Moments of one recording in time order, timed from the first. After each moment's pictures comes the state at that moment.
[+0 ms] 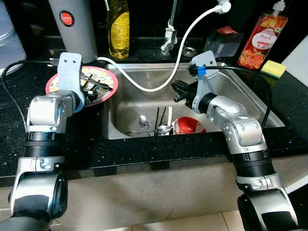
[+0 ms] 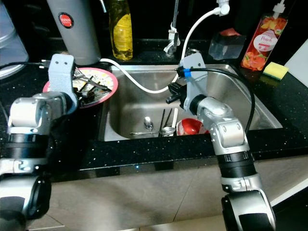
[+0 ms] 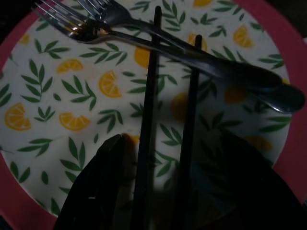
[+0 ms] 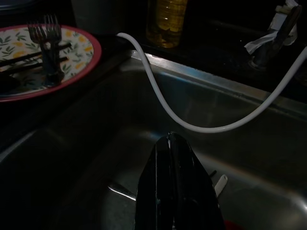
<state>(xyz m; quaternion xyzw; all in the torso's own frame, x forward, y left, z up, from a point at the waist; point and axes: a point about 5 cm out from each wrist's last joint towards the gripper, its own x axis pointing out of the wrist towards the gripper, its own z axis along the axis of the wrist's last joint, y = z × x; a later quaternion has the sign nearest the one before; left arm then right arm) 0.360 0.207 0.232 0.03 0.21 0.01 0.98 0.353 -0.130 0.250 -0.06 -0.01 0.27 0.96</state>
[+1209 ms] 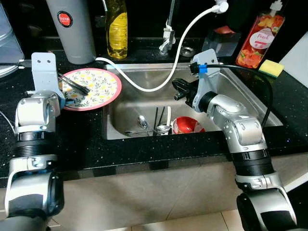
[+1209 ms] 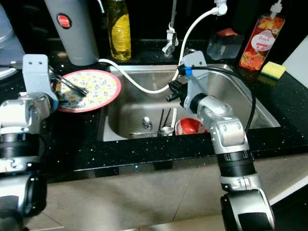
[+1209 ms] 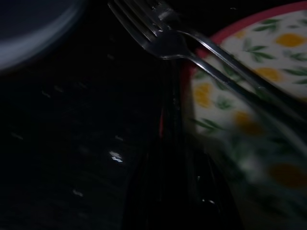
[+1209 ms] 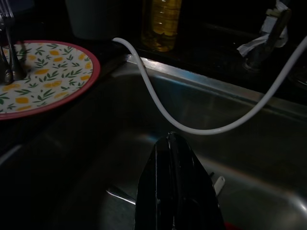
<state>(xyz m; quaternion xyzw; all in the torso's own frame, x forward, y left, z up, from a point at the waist) 0.360 0.262 0.241 0.10 0.18 0.20 0.96 0.355 -0.130 0.252 -0.06 -0.01 0.27 0.96</state>
